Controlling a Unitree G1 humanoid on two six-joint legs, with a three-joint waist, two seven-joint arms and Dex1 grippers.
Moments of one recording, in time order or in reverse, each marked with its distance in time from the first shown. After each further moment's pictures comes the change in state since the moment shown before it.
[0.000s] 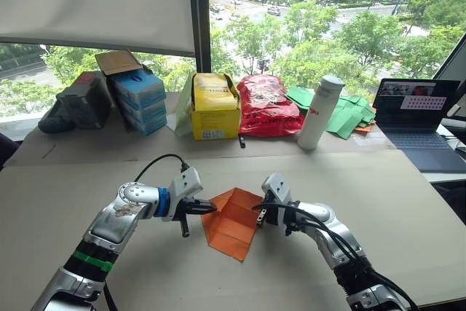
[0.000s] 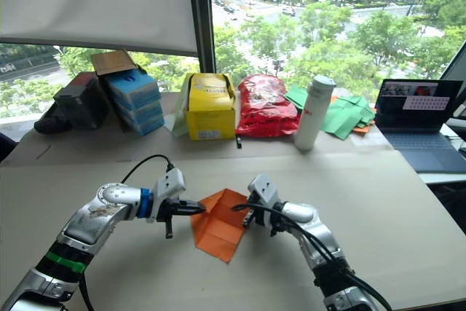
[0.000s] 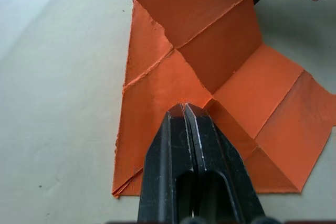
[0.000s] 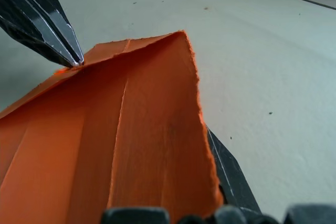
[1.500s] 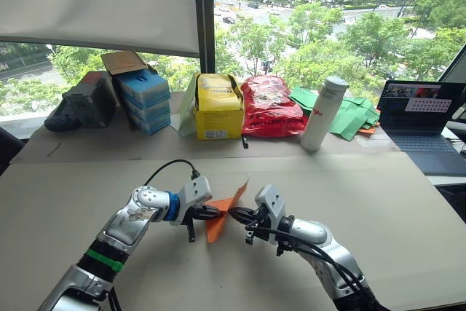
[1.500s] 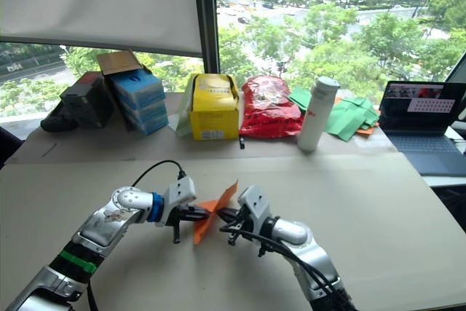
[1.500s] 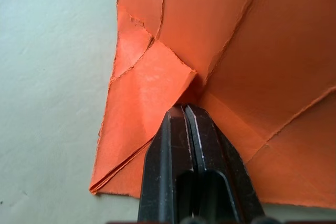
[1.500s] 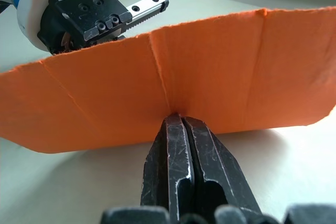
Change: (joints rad) left arm -0.028 -0.015 -0.073 0.075 0.062 -0.095 0.006; right arm 0.189 0.051 0.045 -0.321 0.037 0.104 -0.112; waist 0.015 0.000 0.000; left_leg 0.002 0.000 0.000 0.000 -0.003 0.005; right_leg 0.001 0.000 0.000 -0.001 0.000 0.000
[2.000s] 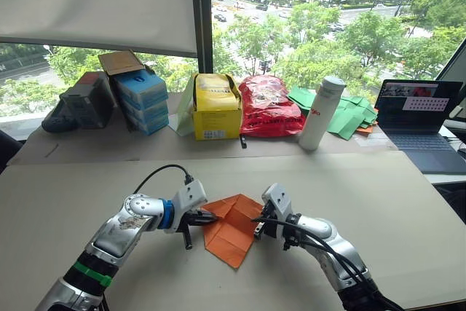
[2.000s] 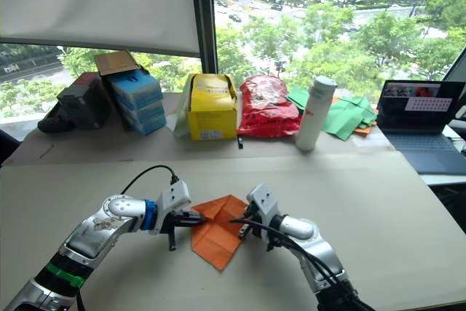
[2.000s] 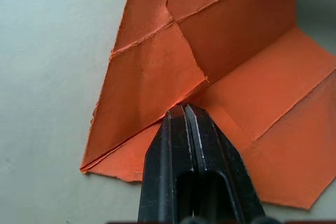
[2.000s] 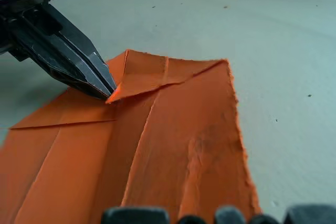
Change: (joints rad) left arm 0.065 0.028 0.029 -0.108 -0.045 0.104 0.071; right arm -0.039 -0.036 -0.030 0.096 -0.001 -0.010 0.014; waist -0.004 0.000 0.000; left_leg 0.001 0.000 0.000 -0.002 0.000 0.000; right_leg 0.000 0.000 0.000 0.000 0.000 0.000
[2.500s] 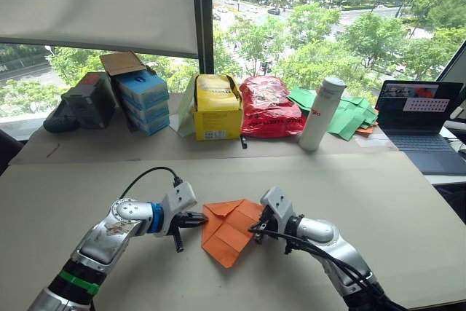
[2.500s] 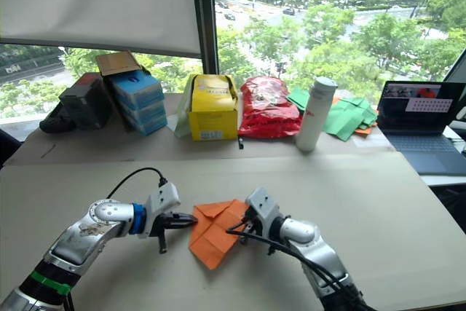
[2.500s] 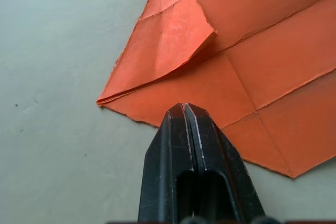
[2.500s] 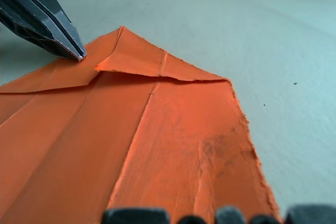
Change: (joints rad) left arm 0.089 0.060 0.054 -0.081 -0.036 0.019 0.026; right arm -0.002 -0.042 0.043 -0.032 -0.075 0.022 -0.076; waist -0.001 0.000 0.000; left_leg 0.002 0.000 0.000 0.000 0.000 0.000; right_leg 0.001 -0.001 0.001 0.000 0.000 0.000
